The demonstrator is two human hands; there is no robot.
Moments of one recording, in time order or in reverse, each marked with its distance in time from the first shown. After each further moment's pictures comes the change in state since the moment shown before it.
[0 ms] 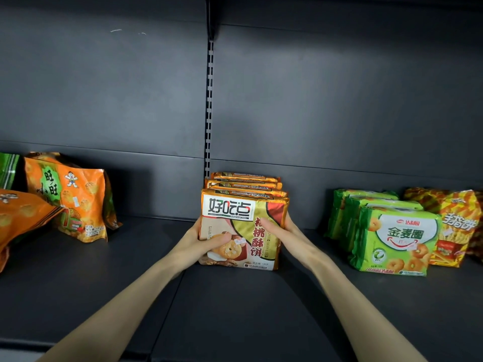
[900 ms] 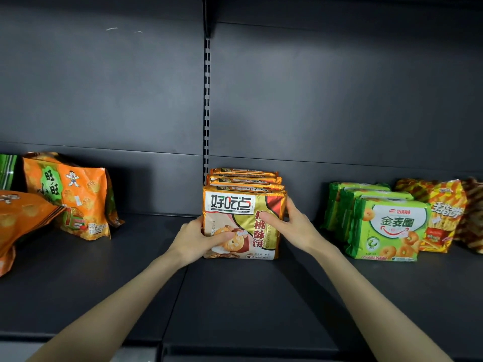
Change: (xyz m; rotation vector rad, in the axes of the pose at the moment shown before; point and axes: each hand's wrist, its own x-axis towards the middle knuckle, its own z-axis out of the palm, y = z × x) left_hand -0.005 0.007 -0.004 0.423 0.120 -0.005; right_hand -0.010 -0.014 -0.005 -0.325 0.169 -0.001
